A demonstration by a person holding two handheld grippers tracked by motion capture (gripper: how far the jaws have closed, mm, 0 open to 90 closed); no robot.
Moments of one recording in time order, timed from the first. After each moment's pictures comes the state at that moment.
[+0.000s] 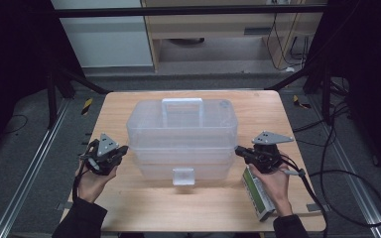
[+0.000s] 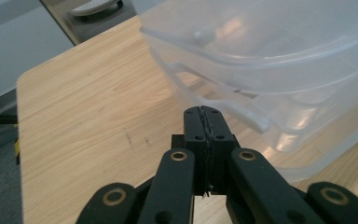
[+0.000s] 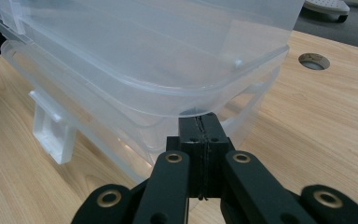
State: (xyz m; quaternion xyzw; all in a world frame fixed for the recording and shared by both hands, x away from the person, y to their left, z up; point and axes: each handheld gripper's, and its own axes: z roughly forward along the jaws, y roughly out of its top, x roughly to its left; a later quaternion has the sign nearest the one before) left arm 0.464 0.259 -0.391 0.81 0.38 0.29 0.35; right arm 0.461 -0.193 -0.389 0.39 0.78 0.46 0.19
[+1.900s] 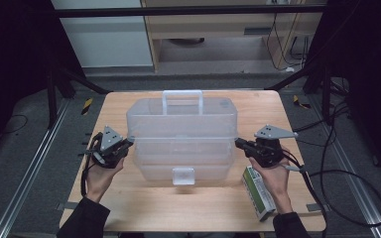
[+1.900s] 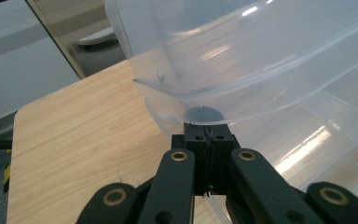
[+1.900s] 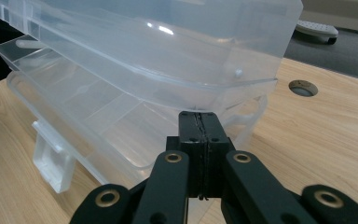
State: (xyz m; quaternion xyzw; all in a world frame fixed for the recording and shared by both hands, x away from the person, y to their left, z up) left arm 0.474 0.244 -0.377 0.78 0.38 0.31 0.40; right arm 0.467 -0.193 -0.373 0.39 0.76 0.49 0.21
